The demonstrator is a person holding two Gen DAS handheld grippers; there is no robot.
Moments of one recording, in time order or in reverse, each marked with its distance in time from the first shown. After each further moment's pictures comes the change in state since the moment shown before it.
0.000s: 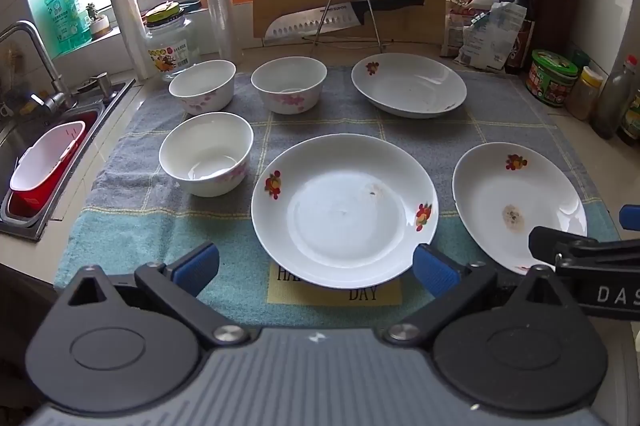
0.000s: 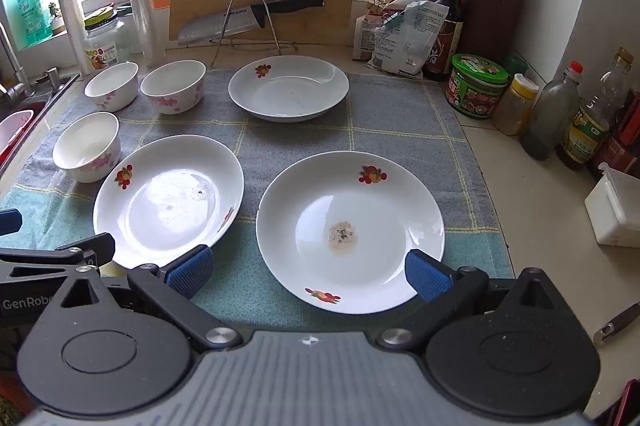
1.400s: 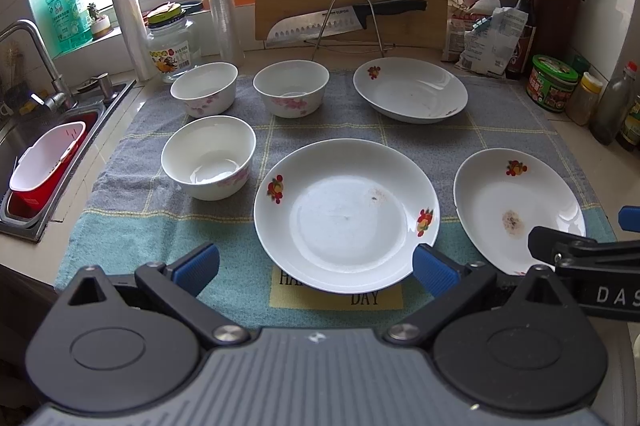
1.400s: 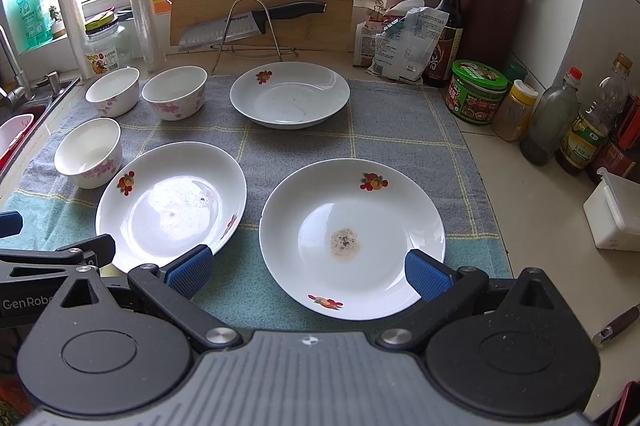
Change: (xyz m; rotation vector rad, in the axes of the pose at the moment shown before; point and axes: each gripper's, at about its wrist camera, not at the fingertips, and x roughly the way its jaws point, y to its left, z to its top) left arm -0.001 0.004 0.003 -0.009 -0.004 -0.005; right arm -0.002 0.002 0.003 0.000 -0.010 -0.002
